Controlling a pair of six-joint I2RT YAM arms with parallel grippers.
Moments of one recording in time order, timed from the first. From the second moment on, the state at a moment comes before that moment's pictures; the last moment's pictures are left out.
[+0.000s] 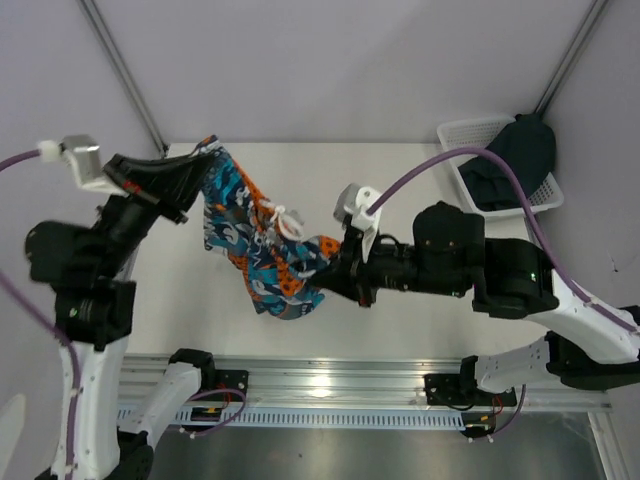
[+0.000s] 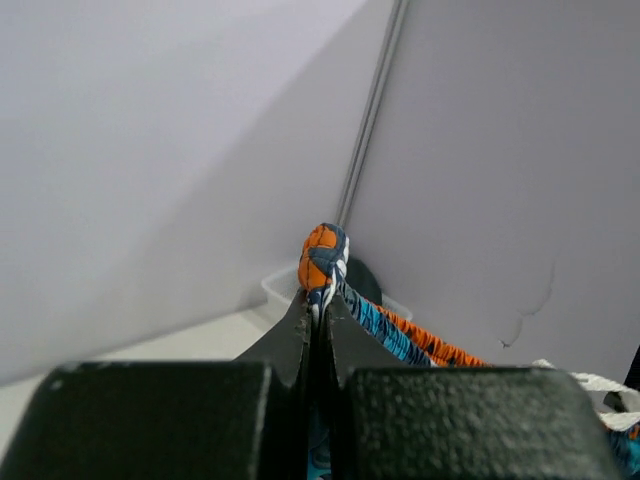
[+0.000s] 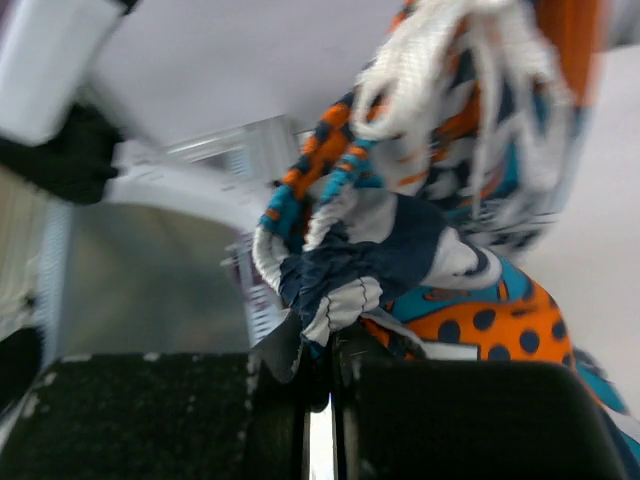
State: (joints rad) left arm -0.13 0.79 1.34 -0.09 0.51 -0.53; right arm 1.32 1.25 1.82 -0.78 0.01 0.12
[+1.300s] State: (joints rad) left arm -0.16 1.71 0.97 0.57 0.35 -0.68; right arm 0.35 1.94 1.73 -0.52 -0.33 0.36
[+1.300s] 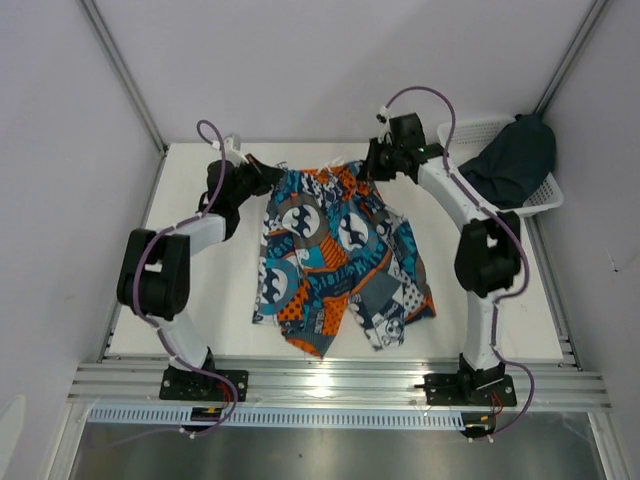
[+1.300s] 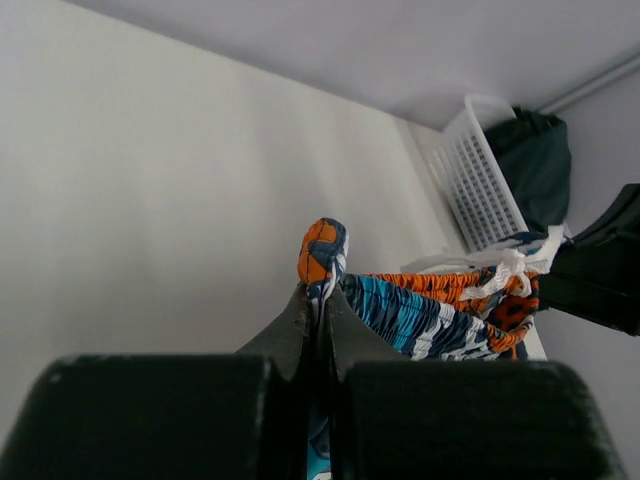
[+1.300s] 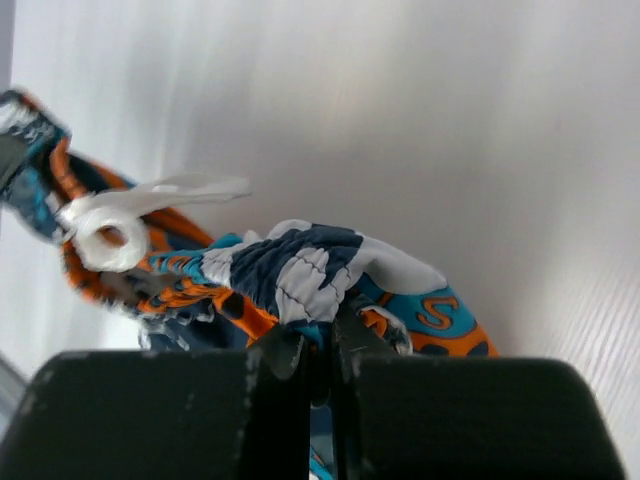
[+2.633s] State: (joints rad) left arm 0.08 1.82 0.98 0.41 0.17 -0.74; right arm 1.24 2.09 1.67 -0.40 0.20 0.45
